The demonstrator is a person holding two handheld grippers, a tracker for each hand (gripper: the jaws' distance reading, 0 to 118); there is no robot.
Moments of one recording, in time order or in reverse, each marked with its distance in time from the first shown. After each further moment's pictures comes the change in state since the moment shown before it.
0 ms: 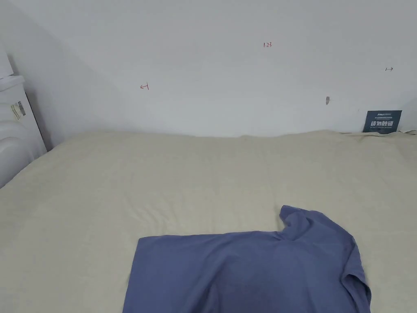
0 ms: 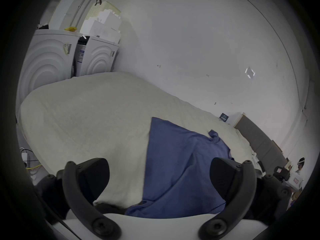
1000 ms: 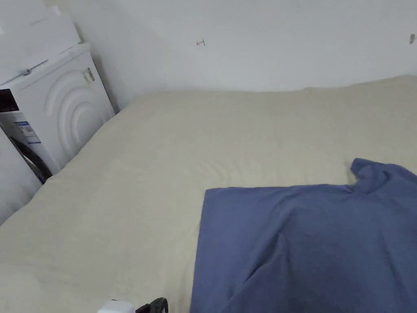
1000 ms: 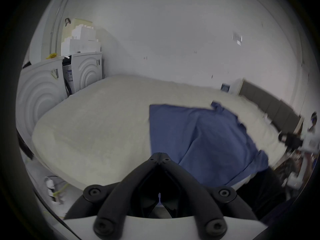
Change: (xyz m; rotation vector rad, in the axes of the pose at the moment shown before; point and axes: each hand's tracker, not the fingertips) left arm 0.027 -0.038 0.016 -0.146 0.126 -0.362; right arm -0.069 -0.042 -0.010 -0.208 0.081 0.168
